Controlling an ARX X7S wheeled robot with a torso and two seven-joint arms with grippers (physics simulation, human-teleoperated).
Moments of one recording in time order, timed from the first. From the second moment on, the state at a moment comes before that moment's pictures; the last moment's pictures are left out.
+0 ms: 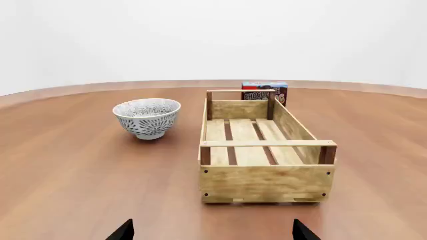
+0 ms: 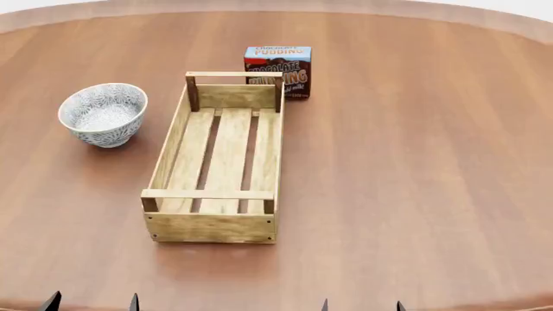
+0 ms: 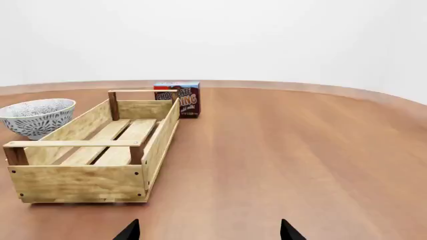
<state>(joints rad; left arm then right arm) 0.00 0.00 0.00 0.00 0.00 0.00 0.00 0.00 0.00 0.00 0.00 0.00 0.00 0.00</state>
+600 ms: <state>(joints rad) 0.00 -0.07 0.08 0.15 0.03 -0.09 -0.12 0.00 0.07 -0.08 -0.10 0.05 0.05 0.10</state>
